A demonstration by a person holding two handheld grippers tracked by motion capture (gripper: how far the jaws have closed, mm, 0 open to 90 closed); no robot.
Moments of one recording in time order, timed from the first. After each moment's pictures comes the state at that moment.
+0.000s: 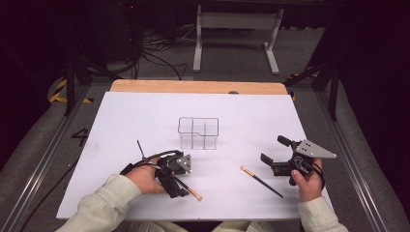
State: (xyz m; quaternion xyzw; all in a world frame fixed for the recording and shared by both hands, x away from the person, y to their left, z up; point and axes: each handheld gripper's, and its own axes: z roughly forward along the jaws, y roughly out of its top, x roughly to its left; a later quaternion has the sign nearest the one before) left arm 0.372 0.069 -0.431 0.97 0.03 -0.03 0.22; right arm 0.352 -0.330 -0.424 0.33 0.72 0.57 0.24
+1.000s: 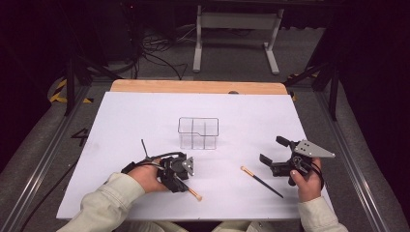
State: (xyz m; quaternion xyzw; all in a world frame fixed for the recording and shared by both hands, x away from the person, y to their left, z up) left arm 0.370 0.061 -0.429 0.99 0.01 -0.02 0.17; right arm 0.353 -0.328 -0.425 0.33 0.72 0.57 0.23
